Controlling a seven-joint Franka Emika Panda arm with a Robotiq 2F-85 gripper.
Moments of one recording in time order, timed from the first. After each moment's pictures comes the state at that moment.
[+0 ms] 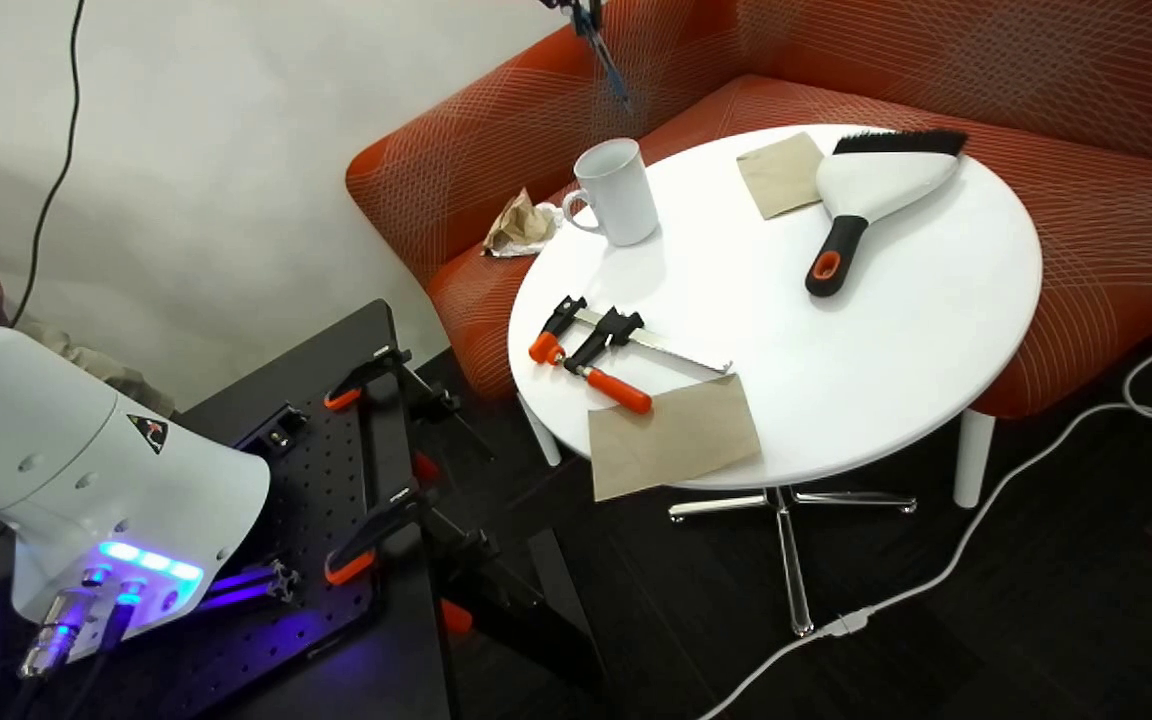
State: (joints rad) arm -0.08 0.27 0.22 -2.07 0.63 2.30 -1.68
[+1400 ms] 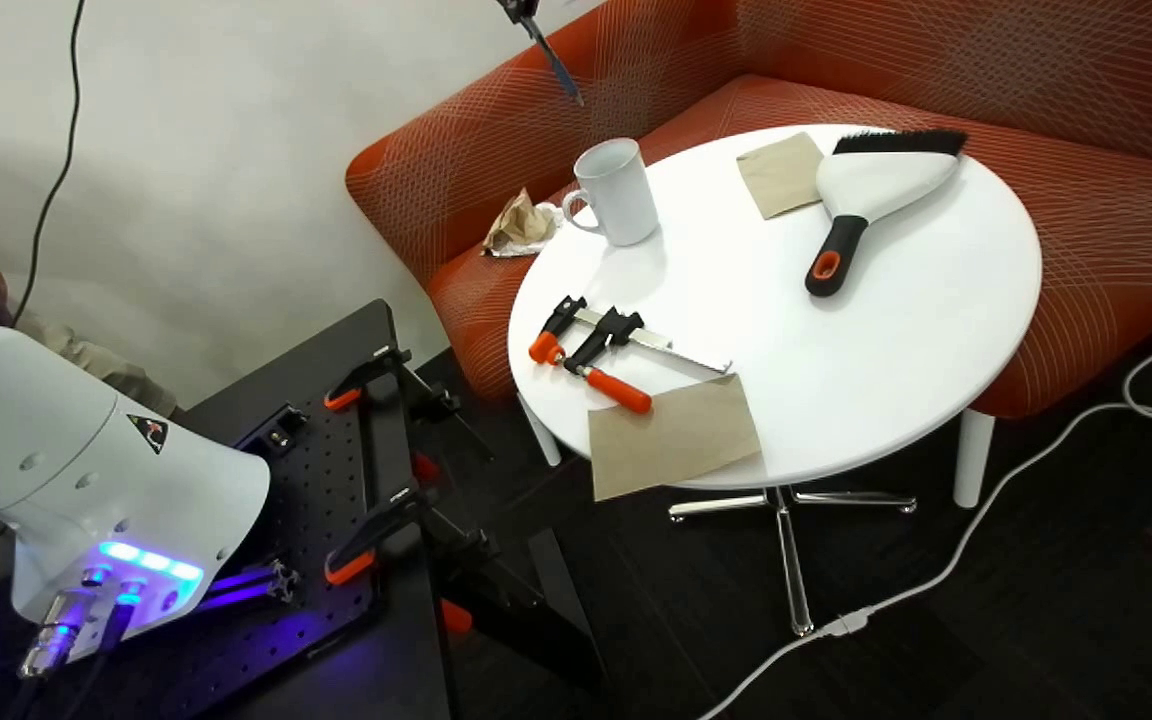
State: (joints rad) arm -0.06 0.35 0.16 -1.98 0.92 1.91 -2.16
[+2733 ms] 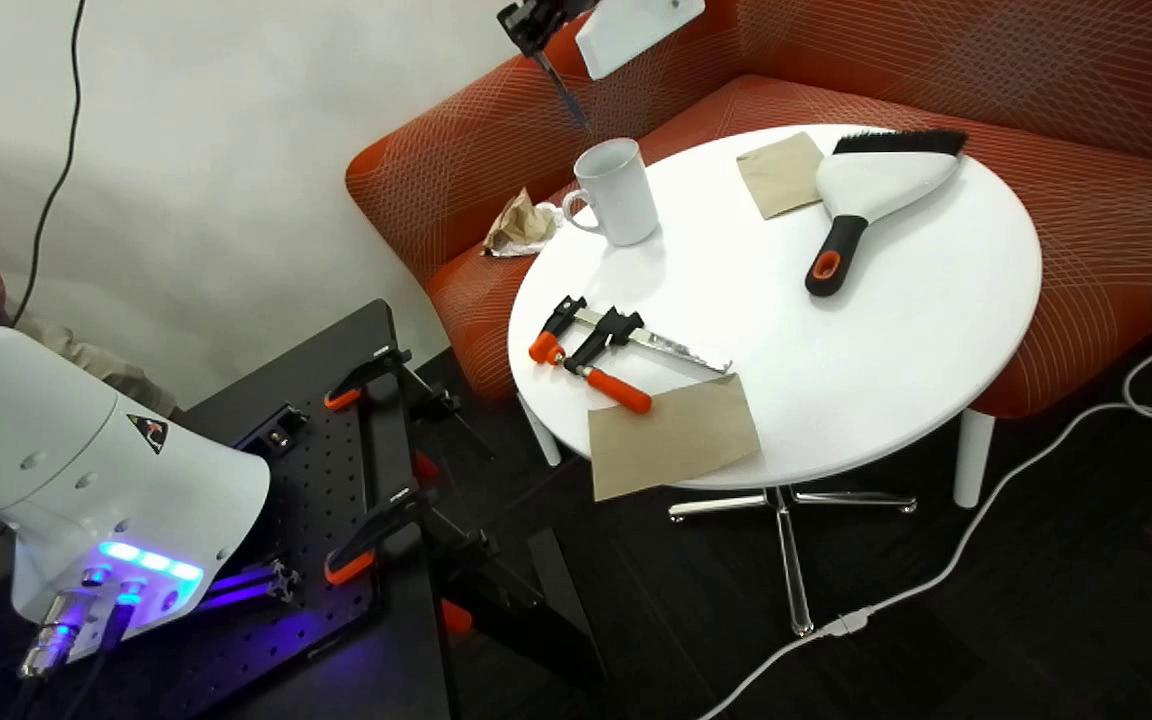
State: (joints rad) arm -0.05 0.50 0.16 -1.92 1.01 1.87 -2.34
